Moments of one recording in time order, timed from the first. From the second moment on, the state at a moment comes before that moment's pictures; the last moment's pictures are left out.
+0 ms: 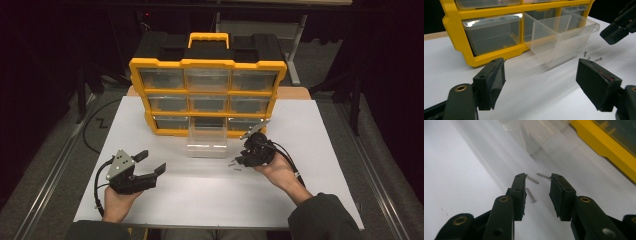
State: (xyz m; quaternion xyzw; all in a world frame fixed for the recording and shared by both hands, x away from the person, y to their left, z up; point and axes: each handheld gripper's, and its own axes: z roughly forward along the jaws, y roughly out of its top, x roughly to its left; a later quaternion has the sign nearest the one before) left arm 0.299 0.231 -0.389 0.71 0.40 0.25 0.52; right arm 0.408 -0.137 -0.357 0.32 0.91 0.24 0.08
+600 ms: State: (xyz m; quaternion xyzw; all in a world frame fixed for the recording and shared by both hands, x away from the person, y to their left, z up) left arm 0.299 0.231 -0.389 0.71 0.40 0.25 0.51; right arm 0.417 -0.115 -0.376 0.28 0.95 0.15 0.06
